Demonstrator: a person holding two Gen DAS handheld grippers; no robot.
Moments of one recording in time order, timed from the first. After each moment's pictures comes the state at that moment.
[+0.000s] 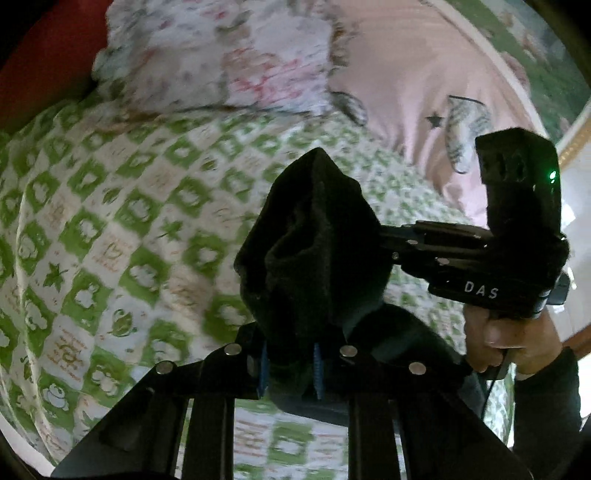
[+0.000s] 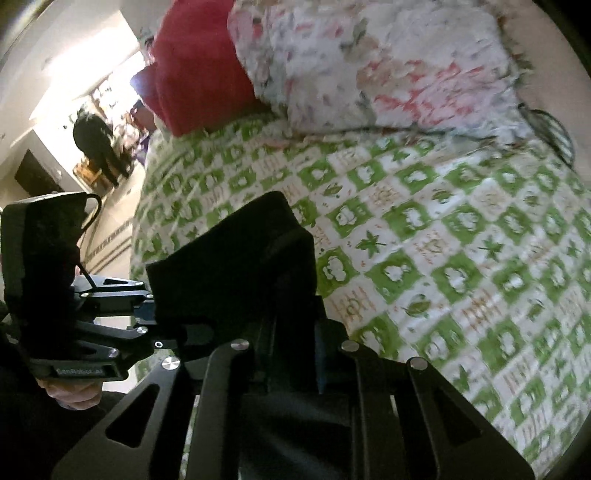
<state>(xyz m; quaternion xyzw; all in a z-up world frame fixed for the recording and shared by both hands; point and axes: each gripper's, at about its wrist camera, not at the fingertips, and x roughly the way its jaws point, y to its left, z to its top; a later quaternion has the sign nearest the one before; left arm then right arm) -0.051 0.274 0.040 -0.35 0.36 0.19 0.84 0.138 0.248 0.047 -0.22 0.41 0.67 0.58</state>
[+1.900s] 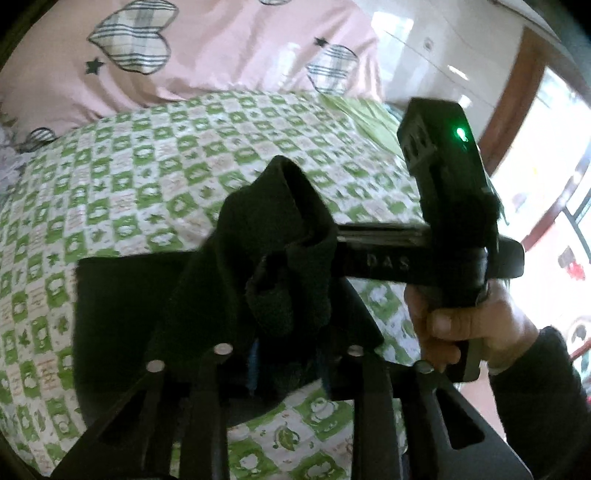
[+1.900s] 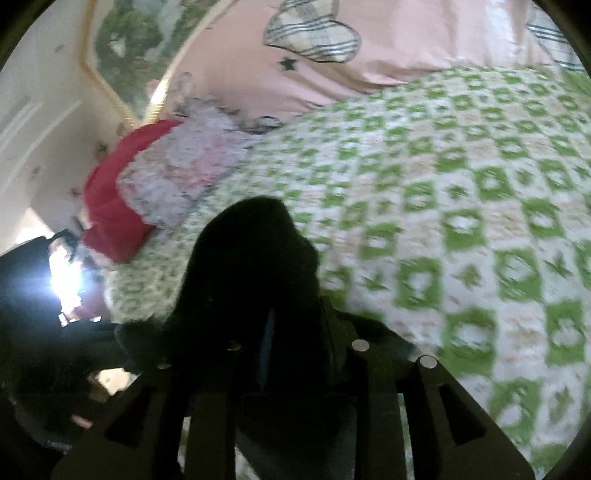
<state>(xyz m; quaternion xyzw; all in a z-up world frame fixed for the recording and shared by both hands) 0.083 -0.047 0.045 -0.07 0.44 -0.11 0.89 0.191 -0.124 -0.005 0.08 0.43 0.46 0.77</state>
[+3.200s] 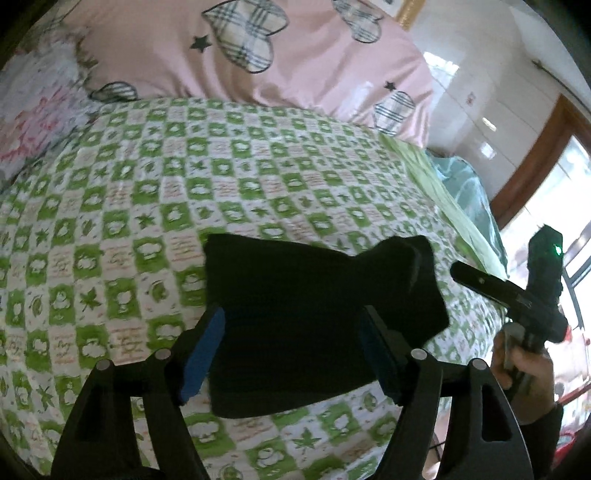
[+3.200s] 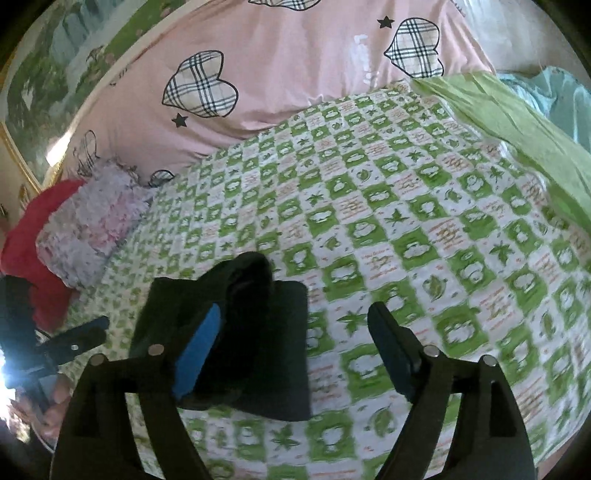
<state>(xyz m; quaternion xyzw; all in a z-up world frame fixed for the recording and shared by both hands) 0.038 0.091 0.057 -0.18 0.42 -0.05 0.89 0.121 -0.177 0.037 0.12 0.42 0.22 0.87</state>
